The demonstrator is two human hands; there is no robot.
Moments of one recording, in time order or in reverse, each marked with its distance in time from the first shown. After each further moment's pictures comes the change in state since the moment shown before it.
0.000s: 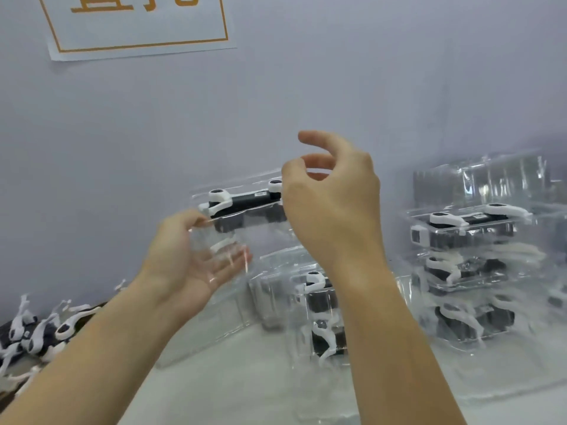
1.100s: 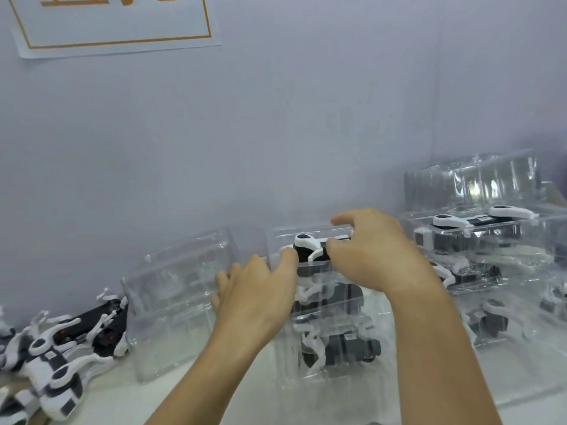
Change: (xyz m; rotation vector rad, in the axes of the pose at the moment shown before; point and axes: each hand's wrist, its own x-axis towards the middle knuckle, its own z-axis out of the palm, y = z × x) left_hand 0.008 -0.069 0.044 1.209 0.056 0.186; right_hand 0.022 0.049 -0.050 -0.763 -0.360 0.317
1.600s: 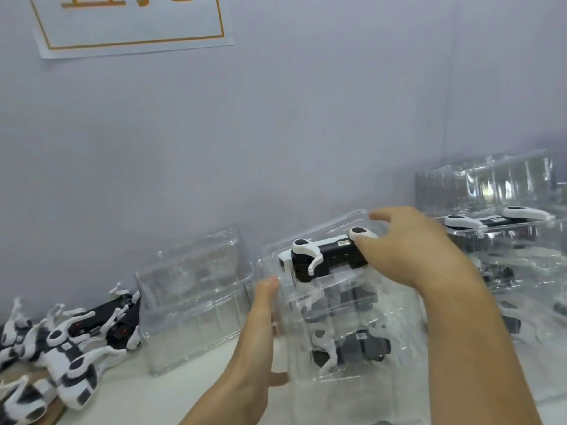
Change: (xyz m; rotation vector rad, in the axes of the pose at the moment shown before) left_hand -0.025 -0.041 0.018 -0.794 -0.188 -0.325; right_hand 0.002 0.013 -0.012 0.015 0.046 0.102
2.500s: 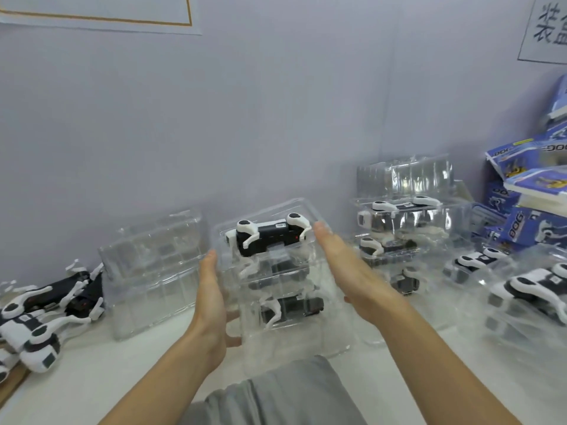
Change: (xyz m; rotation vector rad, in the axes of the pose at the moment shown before) left_hand -0.005 -0.008 -0.005 -0.142 0.068 -0.040; right_hand -0.037 0.050 0.023 0.549 -0.281 0.052
